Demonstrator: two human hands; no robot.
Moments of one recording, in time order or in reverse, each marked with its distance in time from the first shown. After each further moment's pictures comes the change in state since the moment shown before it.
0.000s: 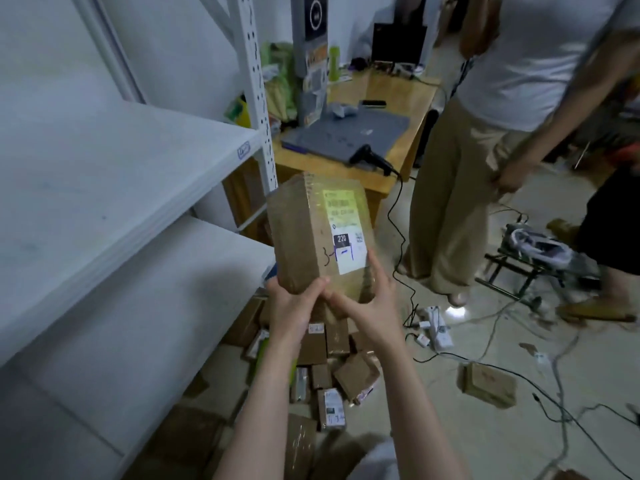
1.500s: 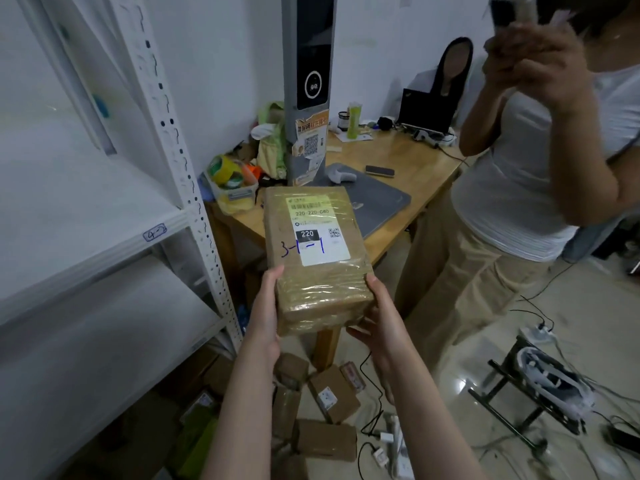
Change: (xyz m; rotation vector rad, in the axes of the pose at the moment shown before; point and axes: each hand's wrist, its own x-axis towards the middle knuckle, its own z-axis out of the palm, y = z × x) left_hand 0.153 0.155 0.264 -0.448 0.021 -0.010; right_hand 0.333 -0.060 -0.209 0.397 -0.354 0.330
